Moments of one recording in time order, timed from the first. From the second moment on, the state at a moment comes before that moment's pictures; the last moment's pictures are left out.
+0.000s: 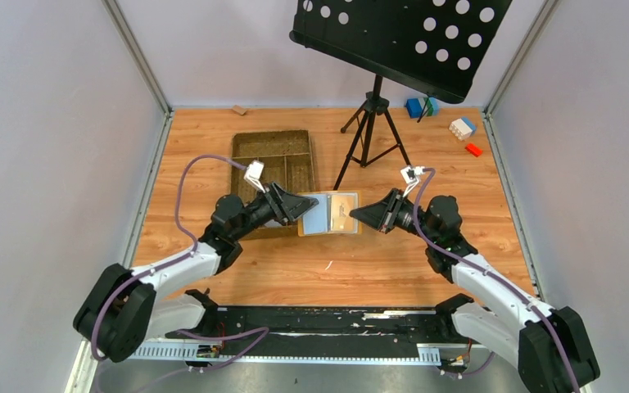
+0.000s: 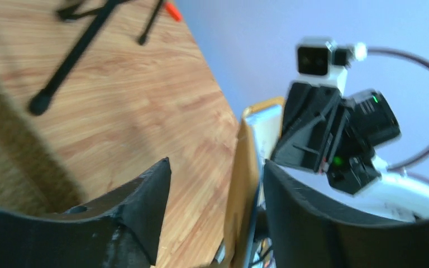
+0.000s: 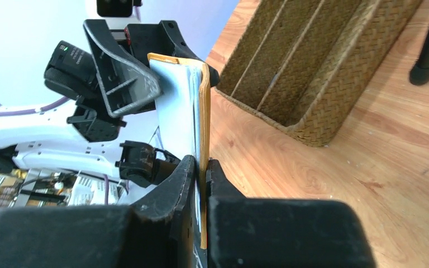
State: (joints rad) left arm -0.57 1.18 0.40 0.85 0.41 -0.96; right arm 0.42 0.96 0.39 0.55 -0.64 0.88
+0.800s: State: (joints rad) left arm -0.73 1.12 0.49 0.63 0.34 -0.71; right arm 0.42 0.92 0.41 0.38 -0.53 0.80
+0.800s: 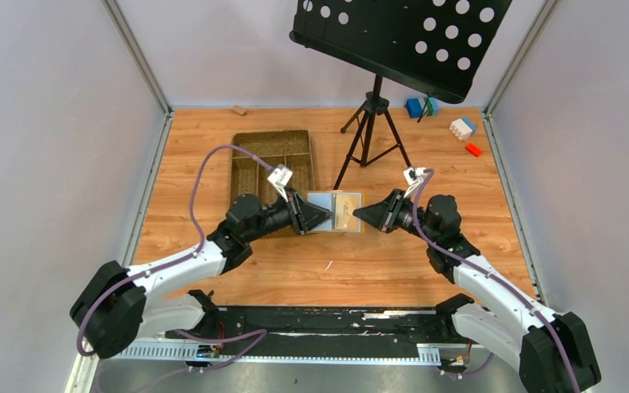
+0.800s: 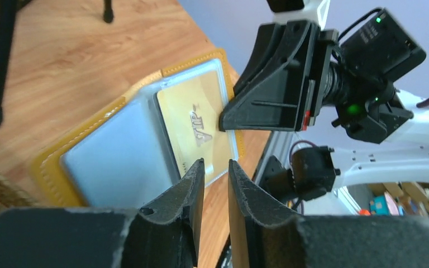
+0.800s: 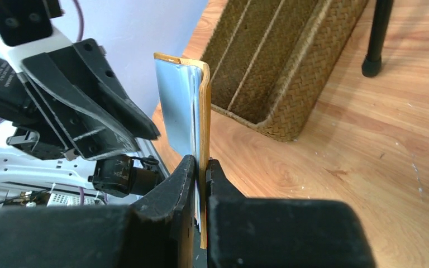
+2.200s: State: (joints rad) left arm -0.59 1.62 0.48 1.36 0.68 -1.24; right arm 0.40 0.96 0.40 0.59 -0.58 0.86
